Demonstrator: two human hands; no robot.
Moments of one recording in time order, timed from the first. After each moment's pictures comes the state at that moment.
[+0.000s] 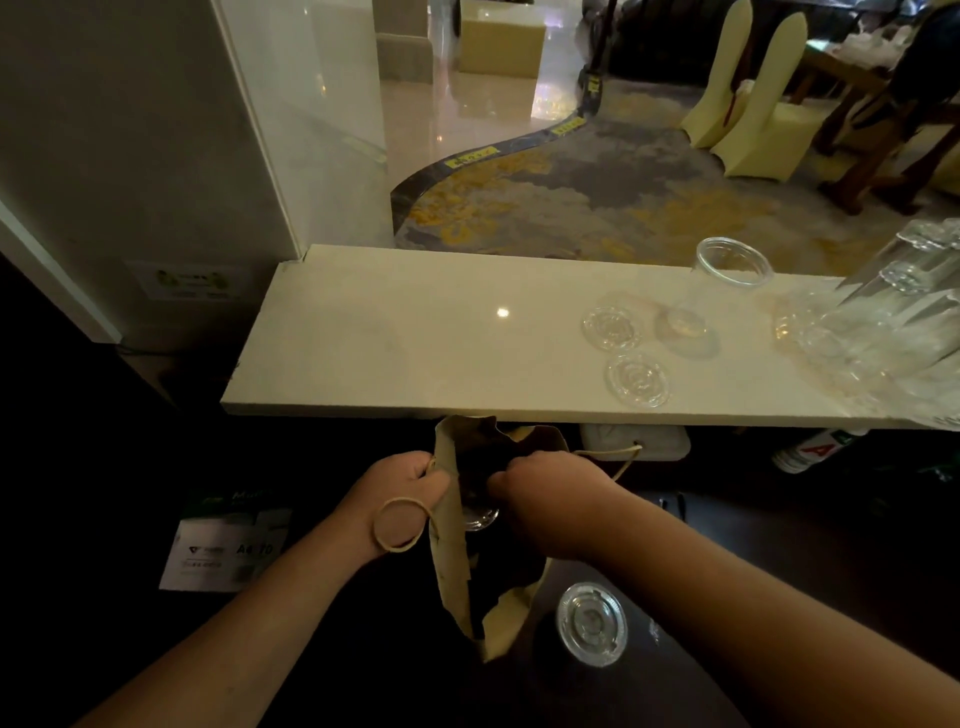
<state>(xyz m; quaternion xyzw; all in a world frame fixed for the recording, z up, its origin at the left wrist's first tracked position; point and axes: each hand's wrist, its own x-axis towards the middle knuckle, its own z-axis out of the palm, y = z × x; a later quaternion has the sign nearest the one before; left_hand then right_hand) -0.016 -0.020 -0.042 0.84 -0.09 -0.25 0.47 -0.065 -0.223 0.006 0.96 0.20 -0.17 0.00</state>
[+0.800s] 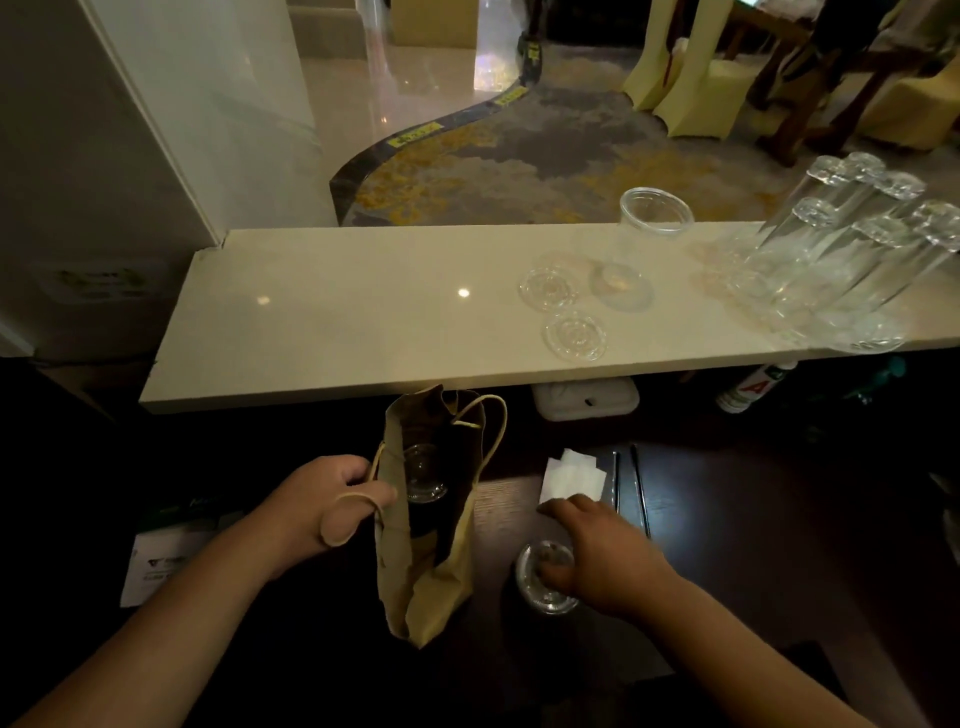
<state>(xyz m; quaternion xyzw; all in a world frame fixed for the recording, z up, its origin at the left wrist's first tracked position) -0.037 -0.009 -0.023 0.85 -0.08 -0.32 0.41 -0.185 -0.299 -0.067 0.96 -0.09 -0.18 -0.17</state>
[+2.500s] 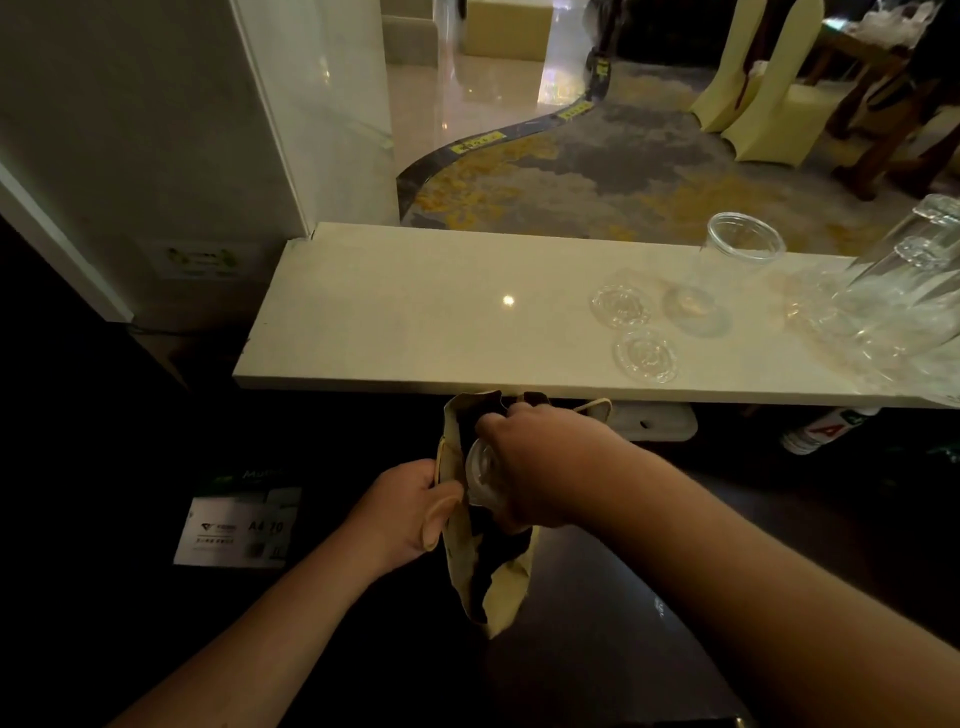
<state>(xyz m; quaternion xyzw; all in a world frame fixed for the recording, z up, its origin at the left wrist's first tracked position) -0.061 -0.017 -0.029 0.79 -0.03 -0.31 0.52 -0.074 -0.188 0.071 0.96 0.11 -0.24 0.00</state>
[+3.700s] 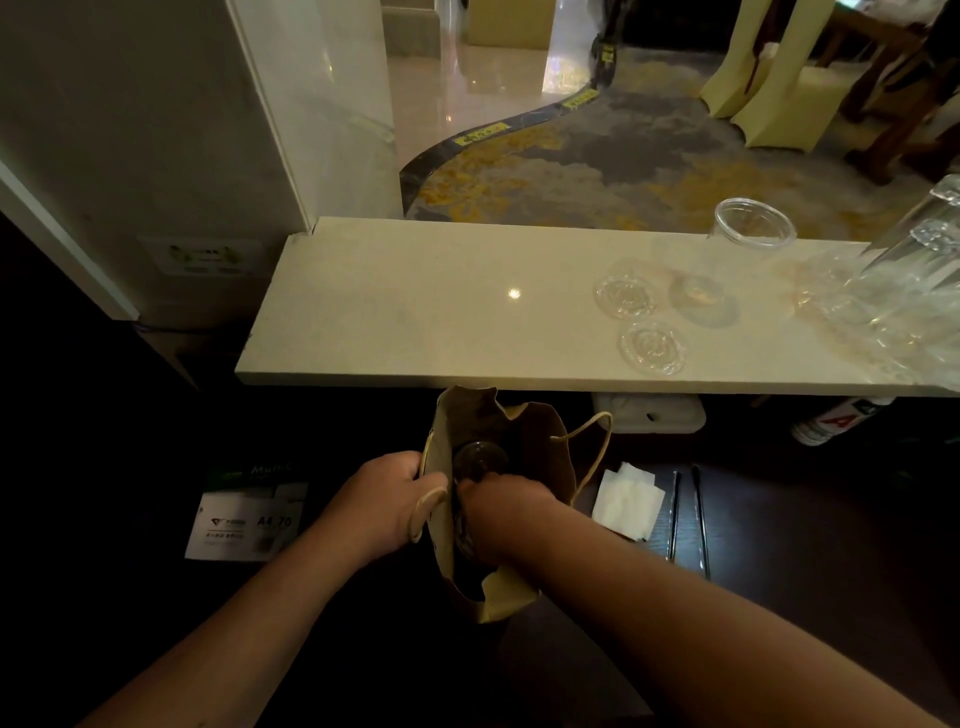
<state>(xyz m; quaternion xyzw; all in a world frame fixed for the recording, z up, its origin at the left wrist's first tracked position) -0.049 -0.003 -0.031 0.87 -0.05 -0.26 0.41 -0.073 -0.160 -0.041 0.93 0.08 -0.37 -0.04</state>
